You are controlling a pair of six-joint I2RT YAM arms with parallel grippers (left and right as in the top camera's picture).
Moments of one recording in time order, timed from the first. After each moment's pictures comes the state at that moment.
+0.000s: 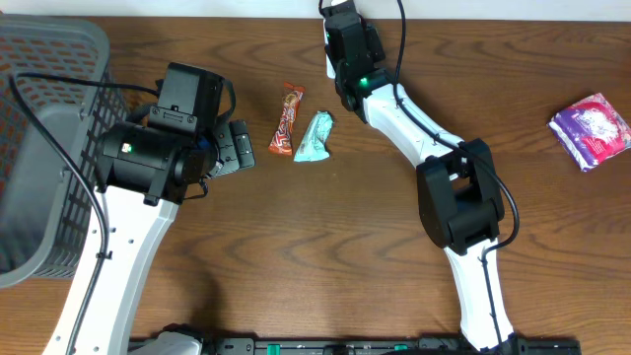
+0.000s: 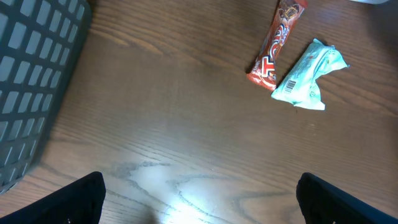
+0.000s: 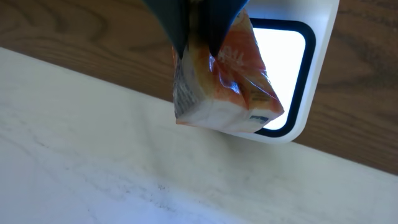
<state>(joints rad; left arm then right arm) -0.28 1.37 1.55 -1.31 -0.16 -0.48 0.46 2.36 1.91 -0.06 0.52 -0.17</state>
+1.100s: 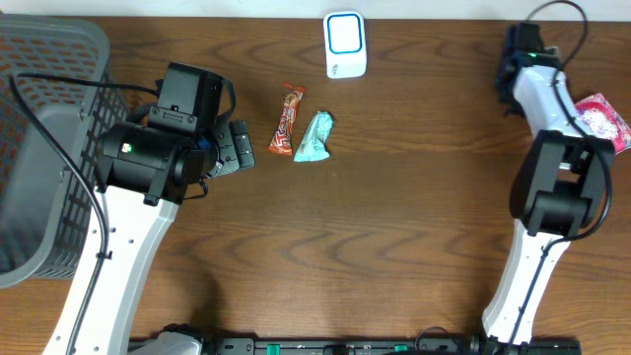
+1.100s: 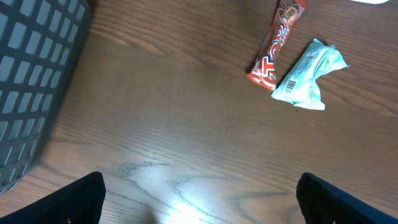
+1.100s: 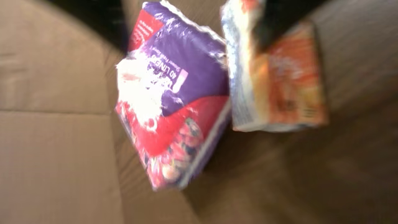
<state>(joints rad) -0.28 1.37 1.55 -1.31 -0.16 -0.48 -0.16 2.36 1.92 -0.80 0.86 -0.06</state>
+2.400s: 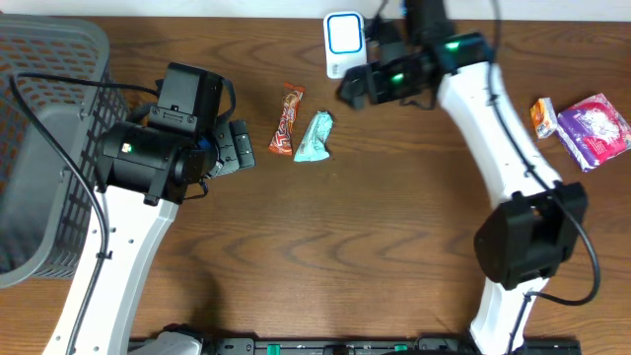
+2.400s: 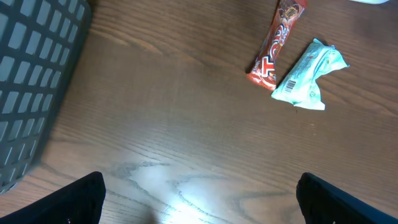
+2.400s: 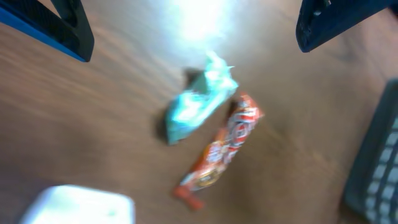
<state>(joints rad) -0.28 1.37 1.55 -1.31 -0.16 -0.48 0.32 2.04 1.93 -0.97 -0.43 0.03</state>
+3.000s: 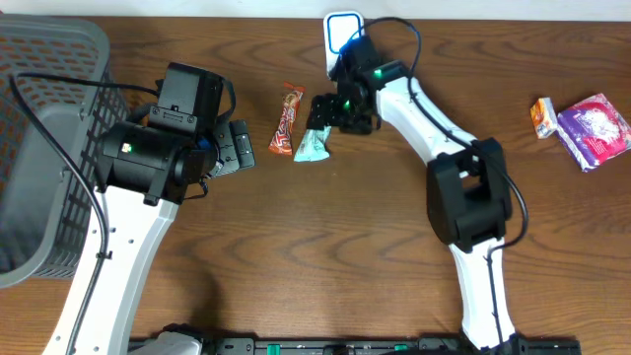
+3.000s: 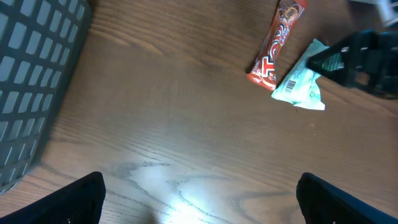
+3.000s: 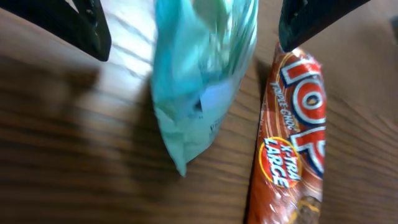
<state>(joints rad) -0.28 1.37 1.55 -1.31 -0.16 -0.48 0.41 2.36 1.93 -0.81 -0.43 0.41</state>
